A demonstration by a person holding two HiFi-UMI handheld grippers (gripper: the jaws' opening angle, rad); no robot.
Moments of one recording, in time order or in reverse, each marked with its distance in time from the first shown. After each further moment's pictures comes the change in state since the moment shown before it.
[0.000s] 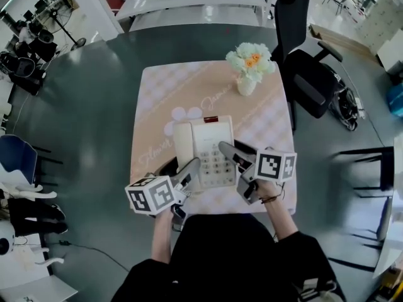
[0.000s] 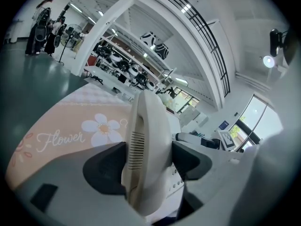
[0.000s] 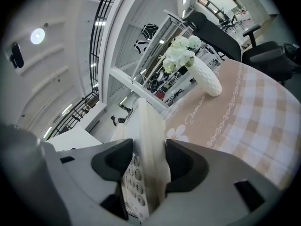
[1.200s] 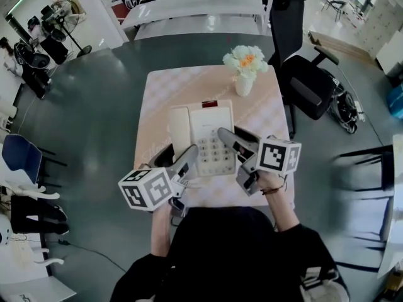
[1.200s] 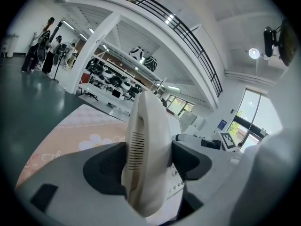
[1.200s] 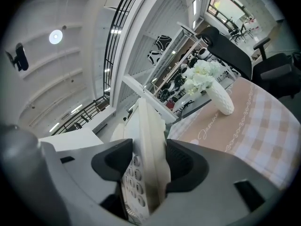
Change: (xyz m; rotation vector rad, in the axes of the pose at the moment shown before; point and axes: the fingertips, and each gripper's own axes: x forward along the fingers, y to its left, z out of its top) left arm -0.036 -0.057 0.039 0.126 -0.147 -0.013; right arm -0.032 0.068 0.040 -0.119 -0.122 0.164
